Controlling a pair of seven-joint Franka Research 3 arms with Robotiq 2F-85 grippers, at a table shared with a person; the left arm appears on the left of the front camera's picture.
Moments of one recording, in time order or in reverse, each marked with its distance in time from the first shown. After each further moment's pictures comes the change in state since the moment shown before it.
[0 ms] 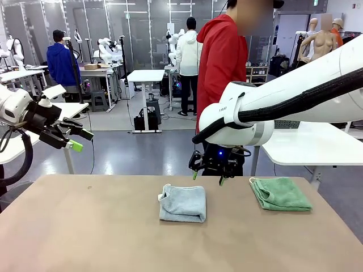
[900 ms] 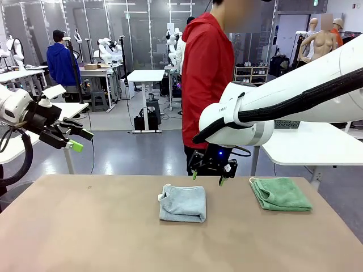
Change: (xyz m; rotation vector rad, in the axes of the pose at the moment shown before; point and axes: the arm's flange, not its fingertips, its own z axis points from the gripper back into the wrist) left arm 0.000 0.000 0.000 0.000 0.000 0.000; right arm 0.000 -0.001 -0.002 0.017 0.007 -0.012
